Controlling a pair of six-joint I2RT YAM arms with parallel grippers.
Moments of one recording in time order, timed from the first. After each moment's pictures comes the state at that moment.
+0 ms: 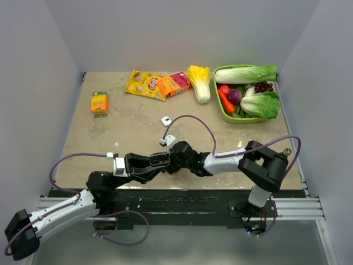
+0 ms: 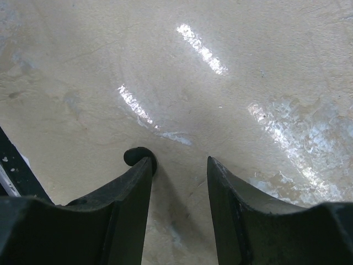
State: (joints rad) left arm -0.91 0.48 0.05 0.95 0.32 -0.26; right arm 1.05 1.71 0.75 0.30 0.03 0.28
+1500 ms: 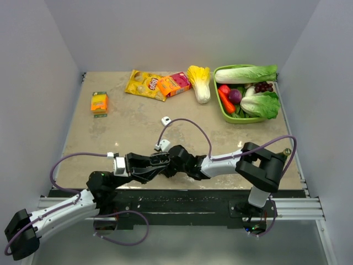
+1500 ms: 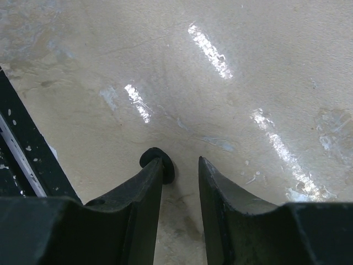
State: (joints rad) left arm -0.91 0.49 0.05 0.95 0.31 -0.26; right arm 1.12 1.74 0.78 0.31 0.01 0.26
